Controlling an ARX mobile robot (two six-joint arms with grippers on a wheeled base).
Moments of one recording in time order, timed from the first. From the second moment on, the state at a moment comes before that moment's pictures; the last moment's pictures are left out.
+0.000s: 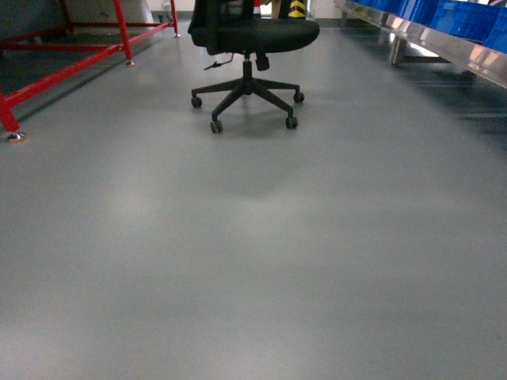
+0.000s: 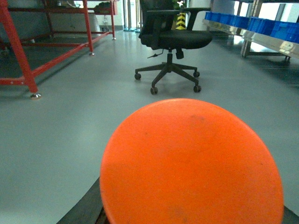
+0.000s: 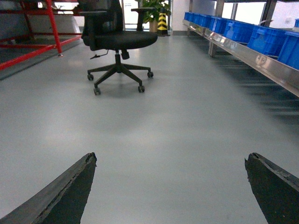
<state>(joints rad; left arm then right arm) 0.00 0.01 0.01 -0.01 0.00 0.00 0.00 0.00 0.01 0.00 0.00 0.00</state>
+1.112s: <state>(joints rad) 0.00 0.01 0.01 -0.01 0.00 0.00 0.00 0.00 0.01 -0.01 0.00 0.00</state>
